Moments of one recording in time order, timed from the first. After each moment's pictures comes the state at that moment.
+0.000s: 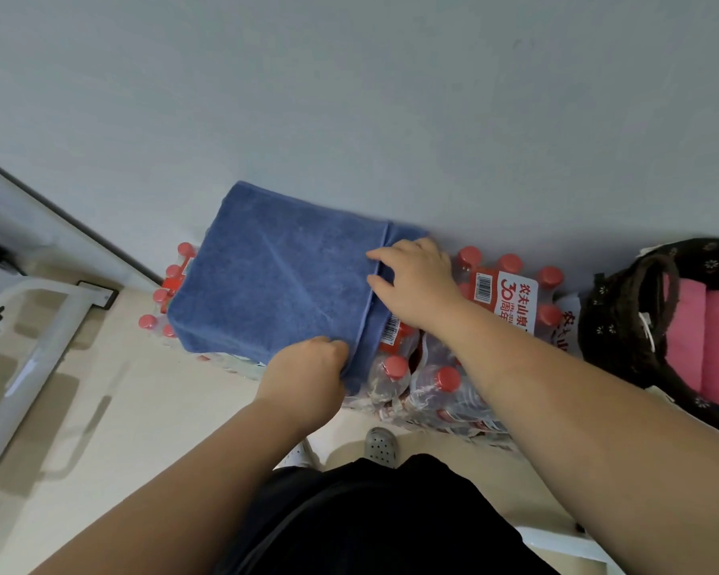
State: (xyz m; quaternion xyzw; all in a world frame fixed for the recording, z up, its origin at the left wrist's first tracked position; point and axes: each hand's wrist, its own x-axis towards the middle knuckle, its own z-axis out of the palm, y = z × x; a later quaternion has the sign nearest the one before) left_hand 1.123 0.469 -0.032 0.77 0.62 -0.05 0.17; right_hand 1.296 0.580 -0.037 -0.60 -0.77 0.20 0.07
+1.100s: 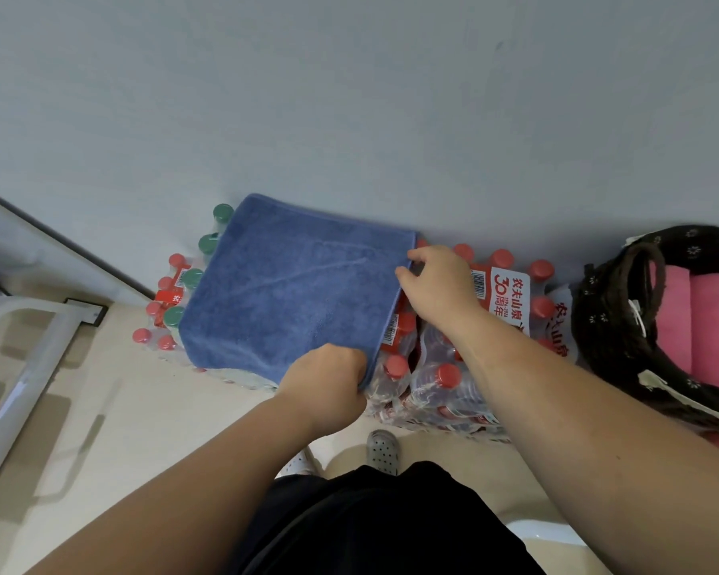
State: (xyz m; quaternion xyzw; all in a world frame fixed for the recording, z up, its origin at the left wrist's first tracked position) left_hand 1.133 0.477 -0.034 0.77 0.57 -0.09 0.26; right_hand 1.314 0.572 -0.037 -0.70 -0.62 0.29 0.18
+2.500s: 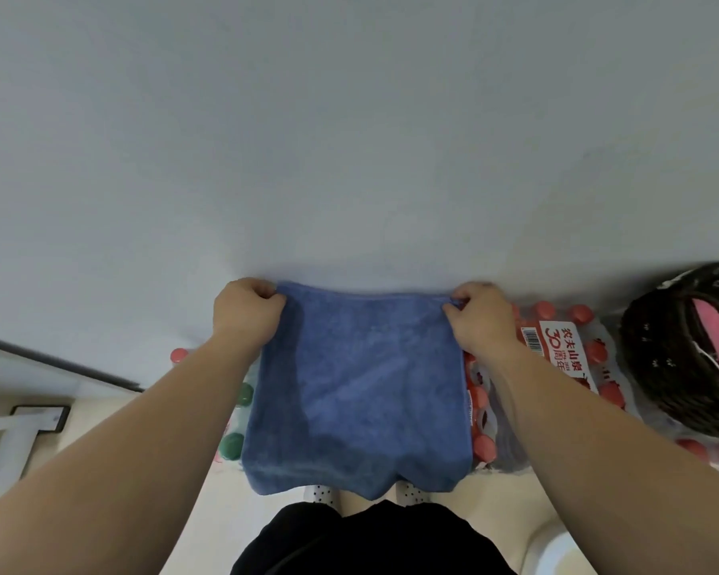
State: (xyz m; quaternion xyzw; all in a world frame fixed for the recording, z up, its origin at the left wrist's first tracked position) left_hand 0.975 0.702 -0.029 0.53 0.75 0.21 0.35; right_hand 1.284 0.632 -0.052 -0.83 -0.48 0.21 0.19
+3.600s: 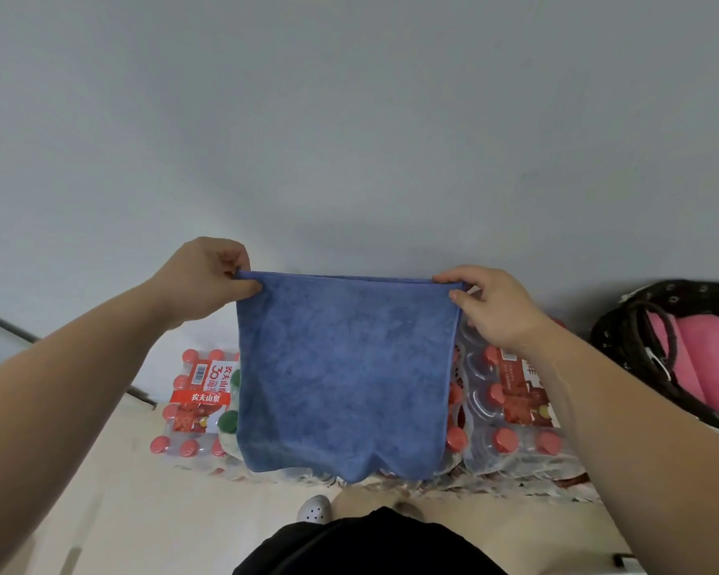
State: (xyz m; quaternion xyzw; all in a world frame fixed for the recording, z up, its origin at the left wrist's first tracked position) left_hand 0.936 0.671 0.092 0.71 0.61 0.18 0.32; right_hand 1.305 0.598 0.049 -0.67 -0.64 0.28 0.27
